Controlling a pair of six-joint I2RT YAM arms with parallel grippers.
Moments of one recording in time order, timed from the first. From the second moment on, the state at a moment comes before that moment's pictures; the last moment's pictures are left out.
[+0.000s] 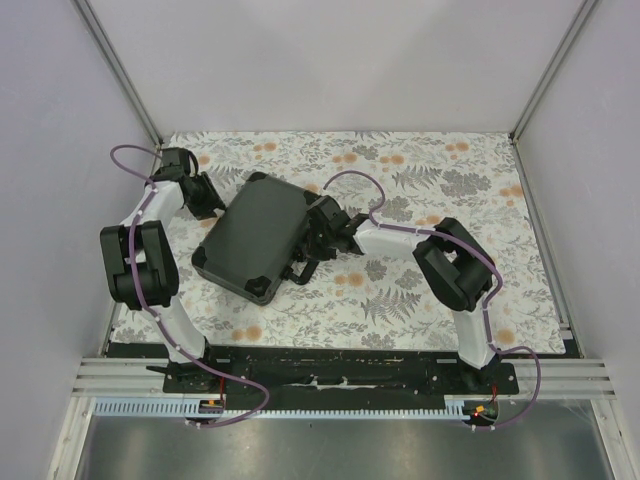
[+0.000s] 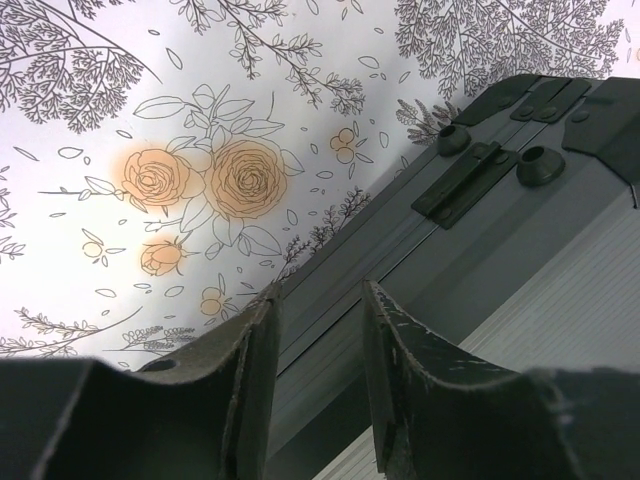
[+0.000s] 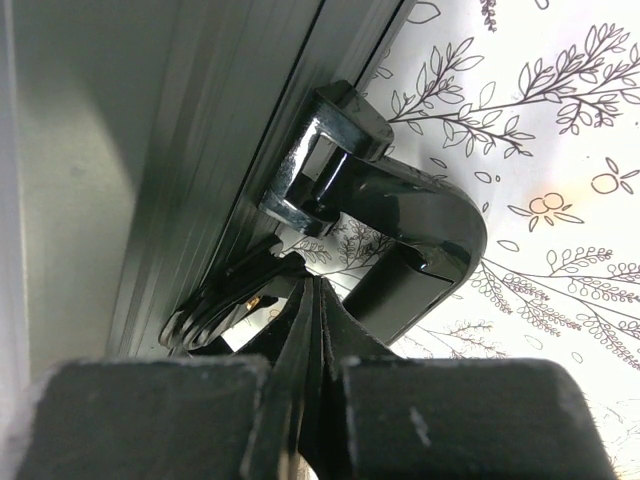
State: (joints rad) left arm 0.12 1.82 1.34 -0.55 0.18 -0.41; right arm 0.81 2.04 1.36 -0.23 -0.05 0.84
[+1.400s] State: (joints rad) left arm 0.07 1.17 1.39 -0.82 0.16 -0.41; right arm 0.66 1.21 1.23 -0.72 0.30 0.60
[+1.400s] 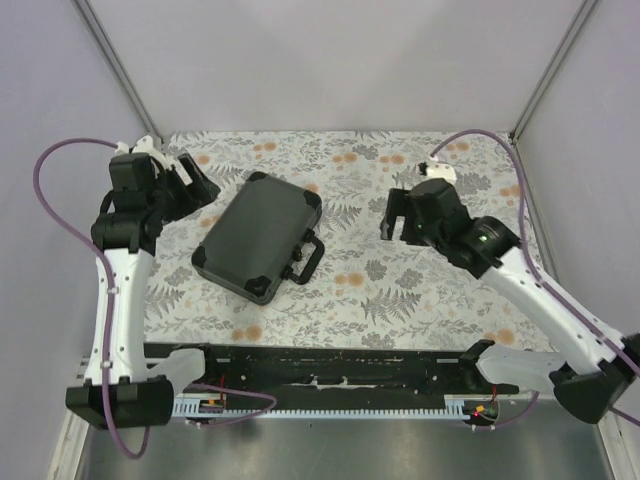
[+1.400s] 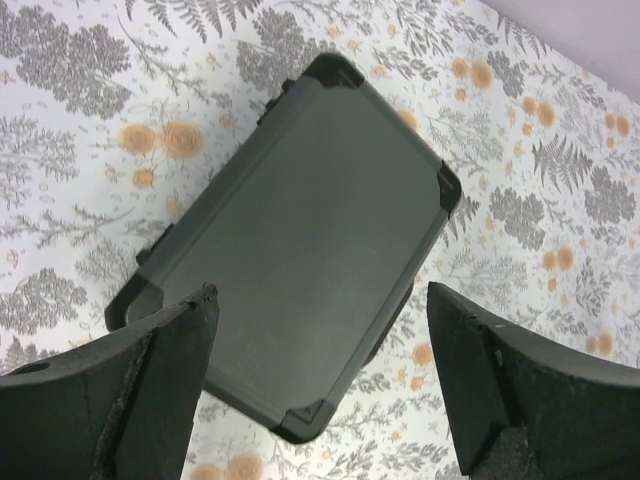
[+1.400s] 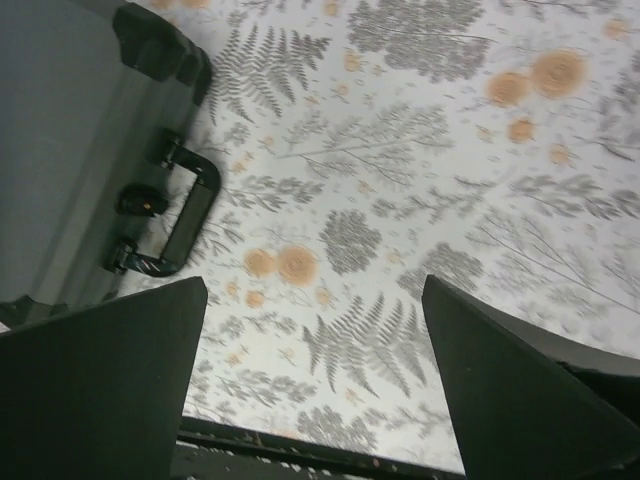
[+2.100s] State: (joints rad) left arm 0.07 0.59 1.09 -0.96 0.21 -0.41; right arm 0.66 0.65 1.34 -1.26 0.71 0.58
